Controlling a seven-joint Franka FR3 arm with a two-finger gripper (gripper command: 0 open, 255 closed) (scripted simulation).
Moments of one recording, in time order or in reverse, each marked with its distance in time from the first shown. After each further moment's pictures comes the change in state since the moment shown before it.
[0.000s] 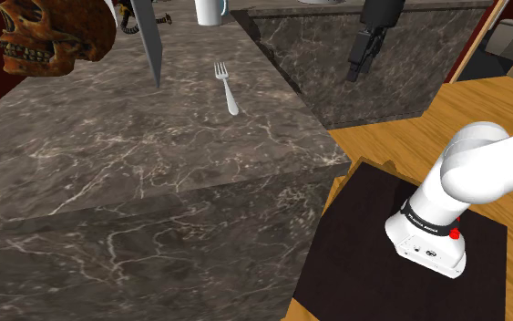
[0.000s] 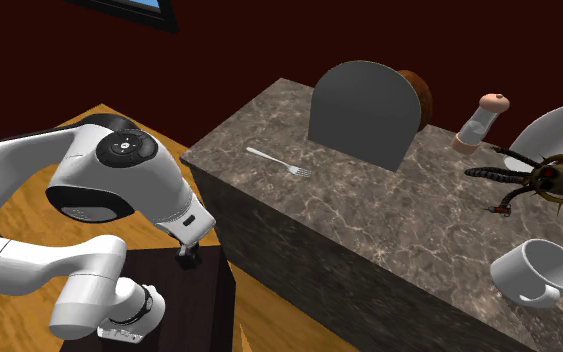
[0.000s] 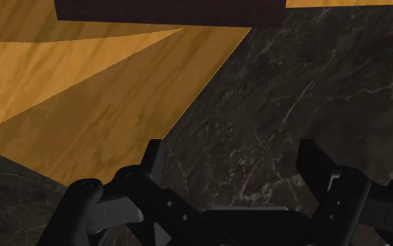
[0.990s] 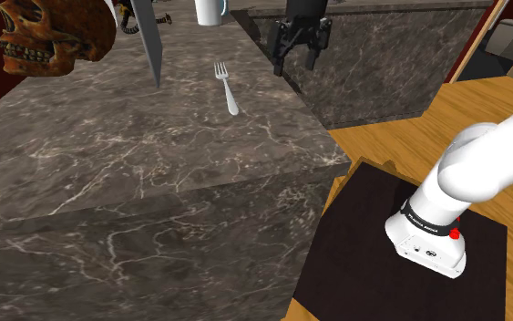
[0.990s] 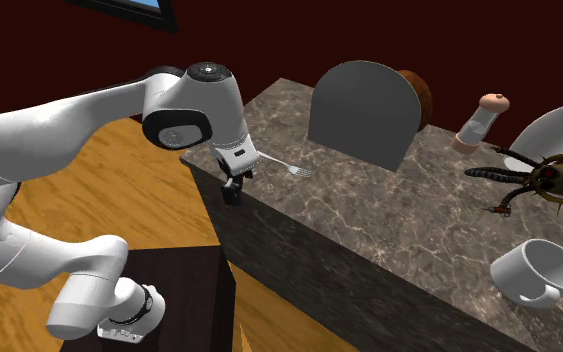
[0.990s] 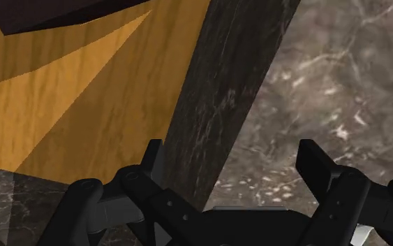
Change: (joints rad) arm -0.070 0.363 0.327 0.342 0.057 0.078 0.567
